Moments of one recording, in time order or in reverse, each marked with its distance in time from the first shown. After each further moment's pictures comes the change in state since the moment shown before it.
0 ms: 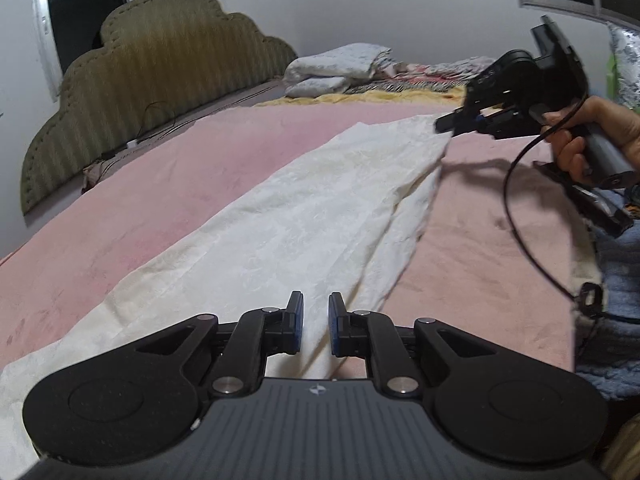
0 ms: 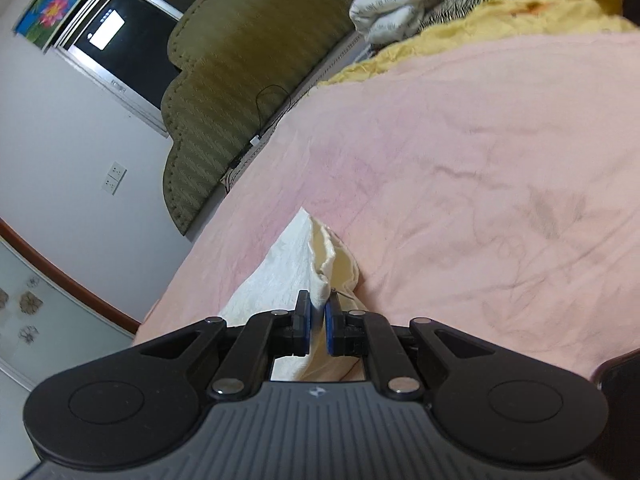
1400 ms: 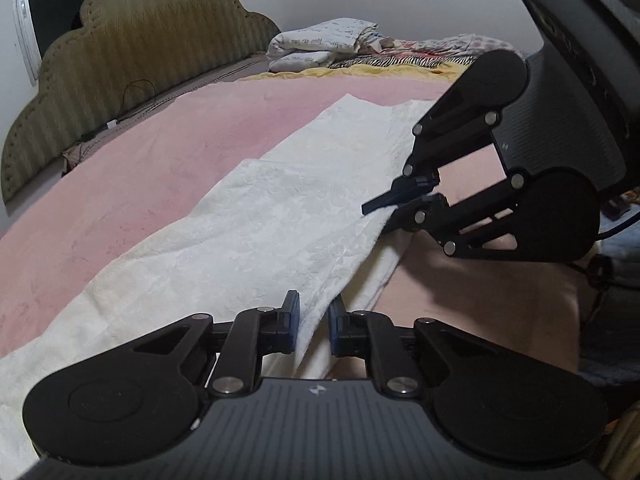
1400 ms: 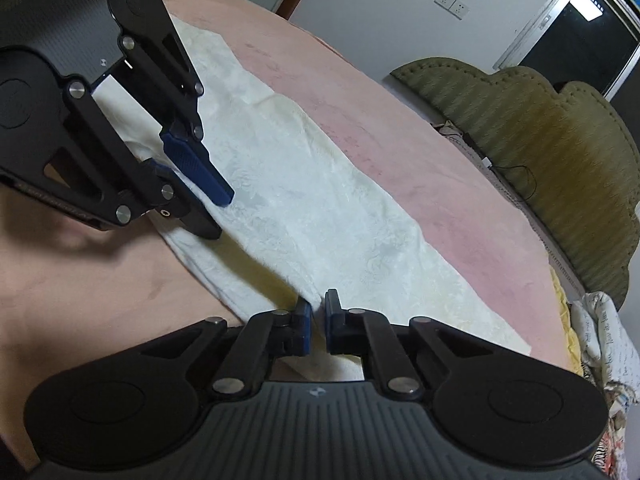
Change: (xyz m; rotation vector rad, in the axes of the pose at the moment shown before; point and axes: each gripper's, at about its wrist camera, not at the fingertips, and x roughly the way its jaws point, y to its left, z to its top) left arm 0.013 0.002 0.002 0.008 0.066 -0.089; right arm 0.030 0.177 -0.187 -1.622 0.257 -0.030
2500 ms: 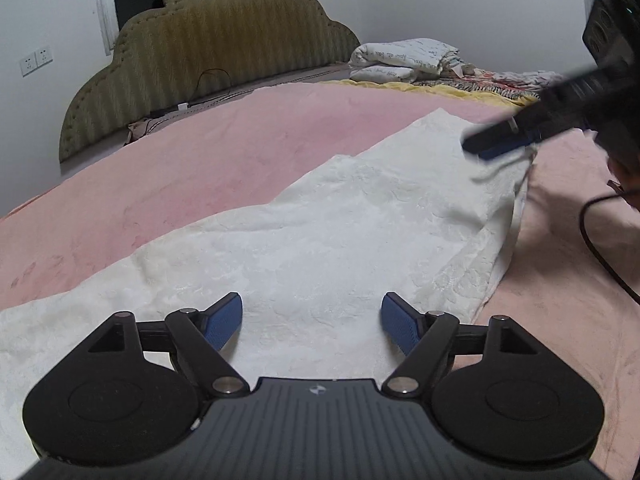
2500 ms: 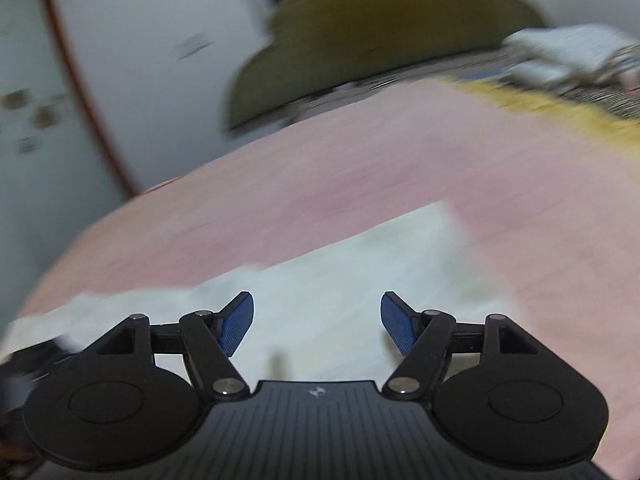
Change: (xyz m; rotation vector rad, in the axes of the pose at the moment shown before) left arm 0.024 0.025 -0.012 -0.175 -0.052 0.189; right arm -0.002 -0.154 -0.079 0.991 -0.151 0.238
